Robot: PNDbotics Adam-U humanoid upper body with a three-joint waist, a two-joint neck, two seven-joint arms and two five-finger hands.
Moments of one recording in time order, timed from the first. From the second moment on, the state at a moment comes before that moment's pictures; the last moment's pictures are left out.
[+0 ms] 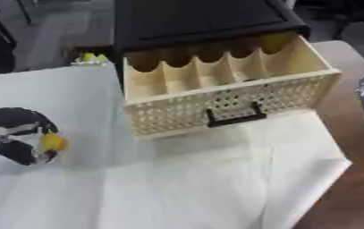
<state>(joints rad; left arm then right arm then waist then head) -0.99 0.49 -0.40 -1.08 -1.00 -0.13 -0.60 -0.61 -0.63 -0.11 -1.99 0.36 0.12 -0.91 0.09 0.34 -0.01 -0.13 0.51</state>
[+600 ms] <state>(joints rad) -1.00 0.49 -0.39 -1.06 -1.02 -0.13 -0.58 -0.61 -0.63 -0.12 -1.99 0.36 0.12 -0.91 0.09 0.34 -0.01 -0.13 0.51</state>
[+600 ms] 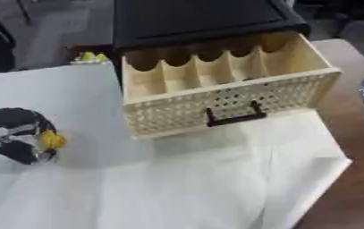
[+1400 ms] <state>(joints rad) -1.00 0.48 -0.39 -1.06 -1.01 -0.11 -0.54 -0.61 -0.63 -0.12 -1.99 0.35 0.12 -0.91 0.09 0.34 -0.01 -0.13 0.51</state>
